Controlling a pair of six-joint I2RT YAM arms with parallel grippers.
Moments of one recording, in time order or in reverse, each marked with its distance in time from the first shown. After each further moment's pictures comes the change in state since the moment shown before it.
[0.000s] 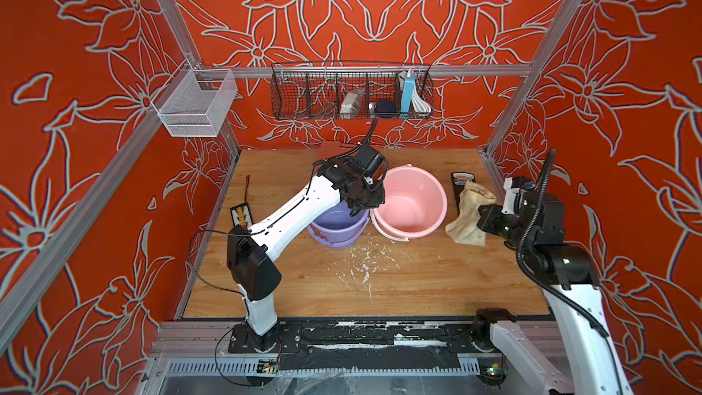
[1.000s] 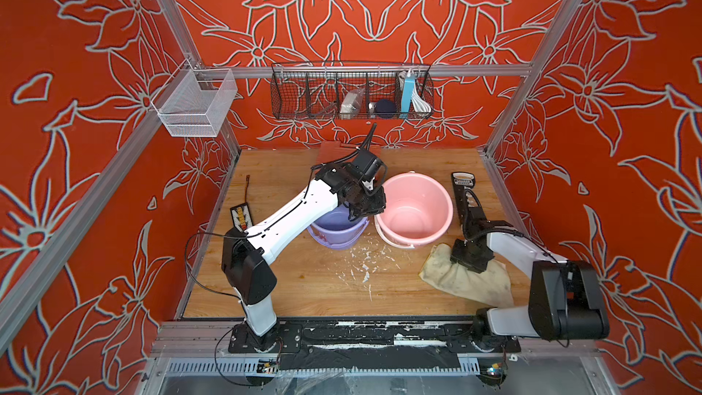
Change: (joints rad) left arm 0.002 -0.053 -0.089 0.029 0.137 -0.056; right arm 0.000 0.604 -0.397 0.057 0.144 0.157
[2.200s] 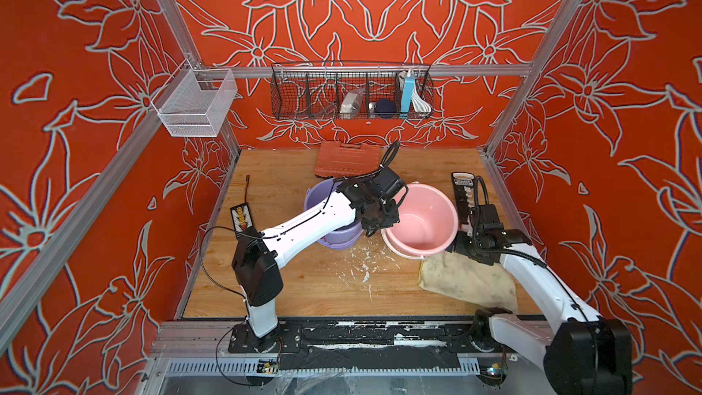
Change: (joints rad) left arm -0.135 0.040 -0.032 0.040 -0.205 -0.153; right arm 0.050 -0.295 0.004 0.018 0.003 -0.112
